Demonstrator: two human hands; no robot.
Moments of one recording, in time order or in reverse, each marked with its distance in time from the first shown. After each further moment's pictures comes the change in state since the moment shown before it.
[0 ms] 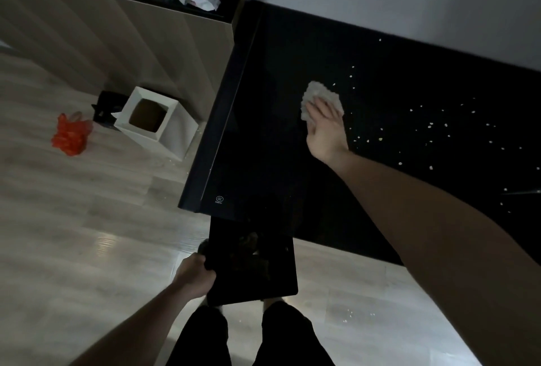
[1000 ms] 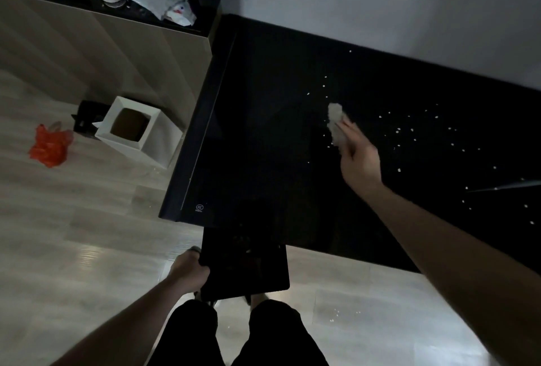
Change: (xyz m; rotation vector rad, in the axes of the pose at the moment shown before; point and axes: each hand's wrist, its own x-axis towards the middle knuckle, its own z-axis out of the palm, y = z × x) left_hand -0.018 0.049 -0.020 -0.045 -0.033 0.028; right_hand -0.084 0.057 -0.093 0.351 0.158 0.190
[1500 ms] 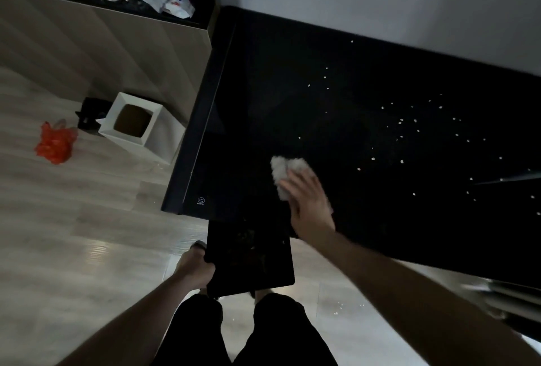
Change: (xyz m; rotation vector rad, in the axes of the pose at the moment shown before) left_hand -0.002 -0.004 0.013 0.042 -0.002 -0.005; right_hand -0.115 -0.003 0.095 -0.164 -0.189 -0.320
